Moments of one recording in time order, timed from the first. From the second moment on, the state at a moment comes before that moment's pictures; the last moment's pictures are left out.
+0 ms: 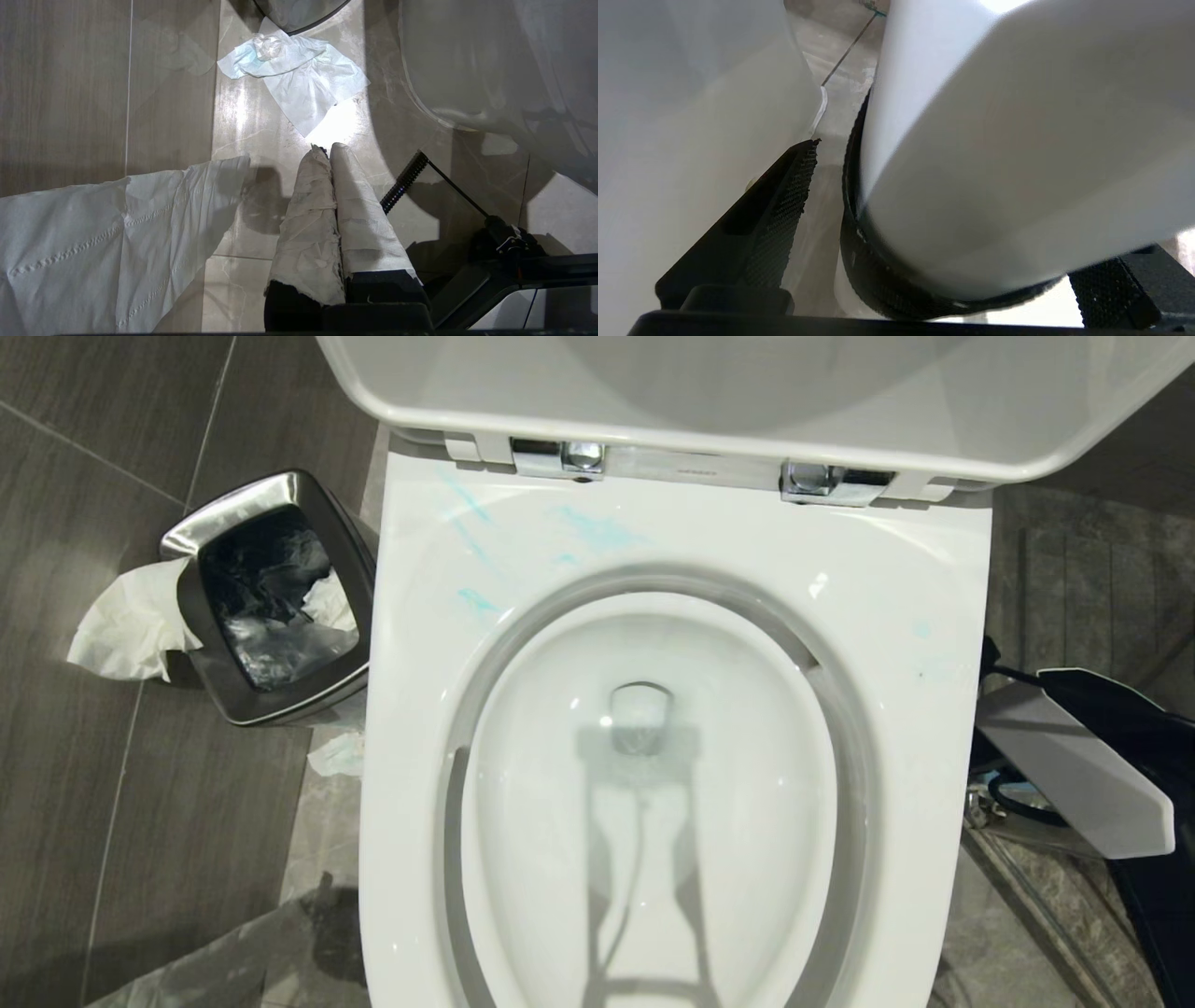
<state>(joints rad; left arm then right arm) -0.01 0.00 0.00 0.01 -0.03 0.02 0.08 2.53 -1.60 -1.52 0.05 -0.27</state>
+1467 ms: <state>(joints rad) -0.01 0.00 0.00 0.01 -0.03 0.02 0.08 2.65 -1.86 -1.52 0.05 -0.28</state>
